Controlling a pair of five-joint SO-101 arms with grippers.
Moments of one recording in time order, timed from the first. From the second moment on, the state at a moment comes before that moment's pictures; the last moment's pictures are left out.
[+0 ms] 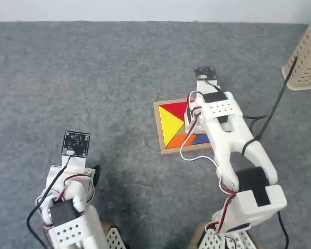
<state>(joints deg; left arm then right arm) -28.1 -103.4 97.1 73.3 -22.1 -16.6 6.0 20.7 63.6 -9.4</state>
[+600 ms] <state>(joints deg) -28.1 -103.4 97.1 73.3 -22.1 -14.3 -9.9 38.2 56.6 -9.4</state>
